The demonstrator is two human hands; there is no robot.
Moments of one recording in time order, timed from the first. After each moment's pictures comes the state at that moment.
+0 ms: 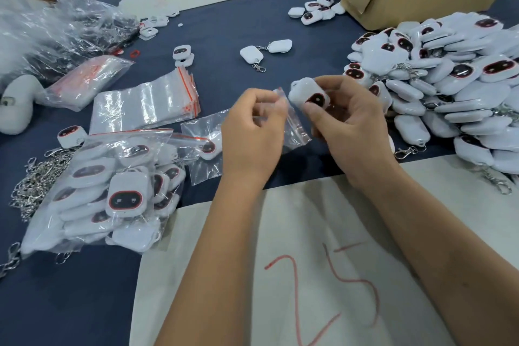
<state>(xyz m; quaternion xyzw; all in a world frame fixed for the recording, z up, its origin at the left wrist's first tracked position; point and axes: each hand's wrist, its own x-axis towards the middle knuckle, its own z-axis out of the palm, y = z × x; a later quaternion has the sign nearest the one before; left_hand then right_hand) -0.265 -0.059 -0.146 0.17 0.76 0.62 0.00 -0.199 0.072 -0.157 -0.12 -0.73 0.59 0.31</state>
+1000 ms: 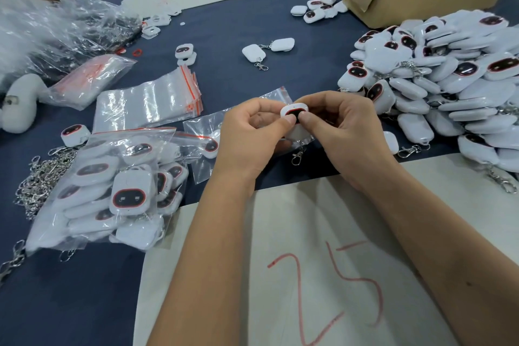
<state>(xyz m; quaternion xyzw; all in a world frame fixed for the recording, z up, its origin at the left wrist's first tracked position) -0.267 -0.072 -0.145 0.13 0.69 0.69 0.16 -0.202 0.070 -0.163 -0.09 -0.77 0.57 0.26</state>
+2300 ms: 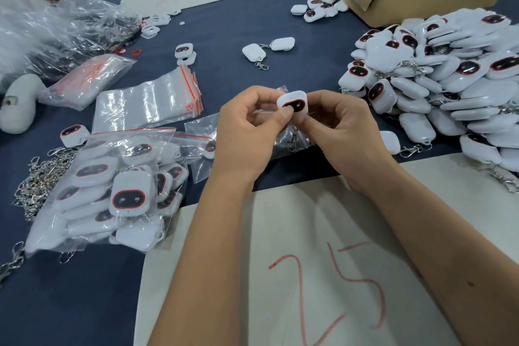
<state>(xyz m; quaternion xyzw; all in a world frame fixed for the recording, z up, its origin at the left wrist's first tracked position) -0.274 -0.072 -0.149 0.23 0.70 0.67 0.06 -0.204 0.070 -0.169 -0.05 -0.77 0.58 0.25</state>
